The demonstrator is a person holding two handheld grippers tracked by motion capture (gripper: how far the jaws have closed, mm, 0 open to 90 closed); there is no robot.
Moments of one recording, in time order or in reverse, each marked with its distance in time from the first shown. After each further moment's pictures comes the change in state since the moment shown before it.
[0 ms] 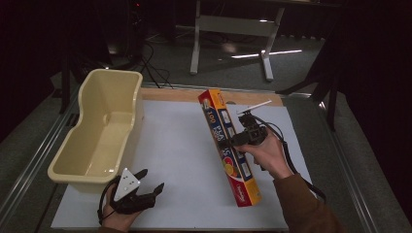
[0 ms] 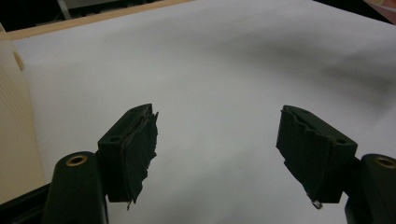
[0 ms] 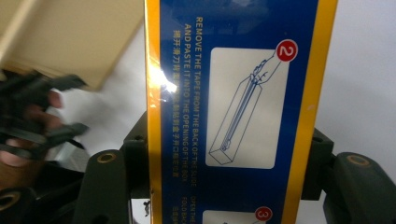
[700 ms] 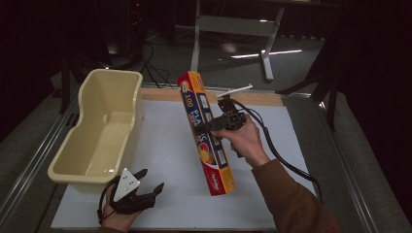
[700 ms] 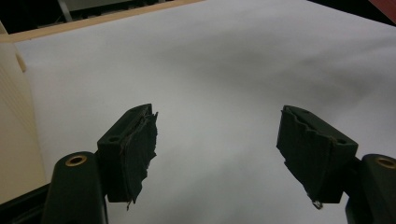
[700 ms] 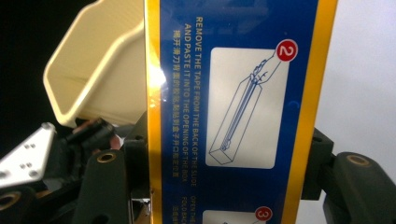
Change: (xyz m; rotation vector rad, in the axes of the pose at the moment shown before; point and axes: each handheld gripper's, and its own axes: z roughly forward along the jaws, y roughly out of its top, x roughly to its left) left arm 0.000 0.000 0.000 -0.006 0.002 0.004; right arm 0.046 0.052 0.017 -0.055 0.107 0.002
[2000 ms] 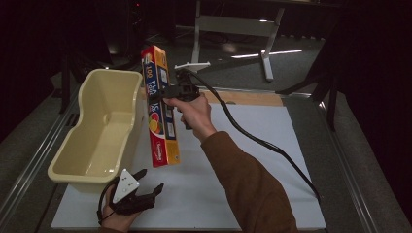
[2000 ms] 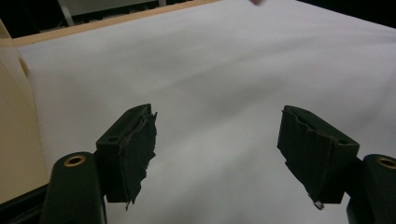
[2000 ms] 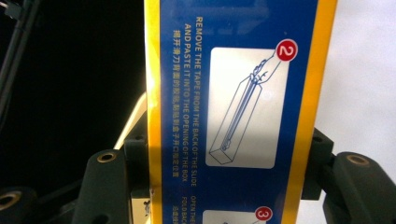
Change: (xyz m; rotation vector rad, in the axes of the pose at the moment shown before) left arm -0.001 -0.001 -0.002 -0.017 0.002 0.009; right arm 0.046 0.095 0.080 -0.070 0.167 0.166
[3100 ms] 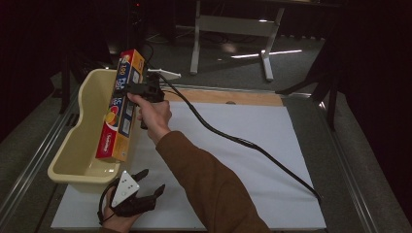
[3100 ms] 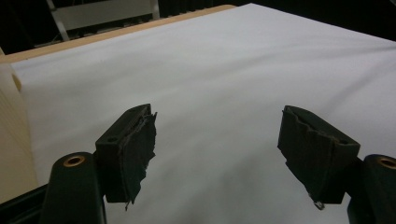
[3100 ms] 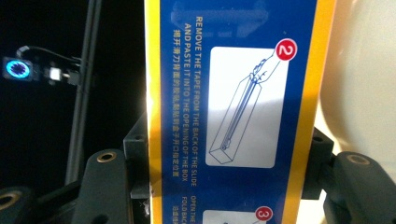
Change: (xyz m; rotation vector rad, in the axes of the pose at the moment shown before) left arm -0.004 0.000 -0.004 -0.045 -0.021 0.017; right arm 0.020 0.006 0.093 -0.083 0.189 0.289
